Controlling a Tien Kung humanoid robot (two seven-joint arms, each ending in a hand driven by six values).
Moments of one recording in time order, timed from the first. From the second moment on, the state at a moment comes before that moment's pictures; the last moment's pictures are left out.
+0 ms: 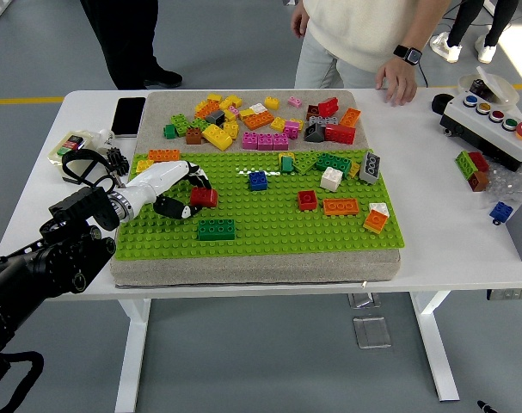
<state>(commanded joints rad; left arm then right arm) -0.82 0.10 -0.87 -0.40 1.89 0.09 -0.44 0.19 -0.10 1.33 0.18 -0.94 -0.09 -0.09</state>
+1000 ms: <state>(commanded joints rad) -0.75 0.14 -0.99 -0.59 1.94 0.06 -0.42 0.19 -0.11 1.35 0.18 -0.94 -0.09 -0.08</state>
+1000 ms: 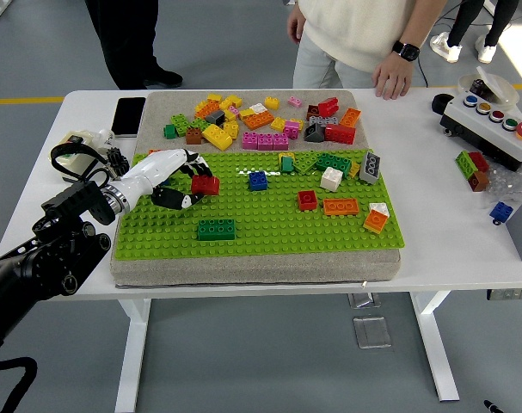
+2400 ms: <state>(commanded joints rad) -0.51 0.22 -1.04 -1.01 1.98 -0.02 -0.31 0.17 -0.13 1.38 0.18 -0.96 -0.10 -0.06</state>
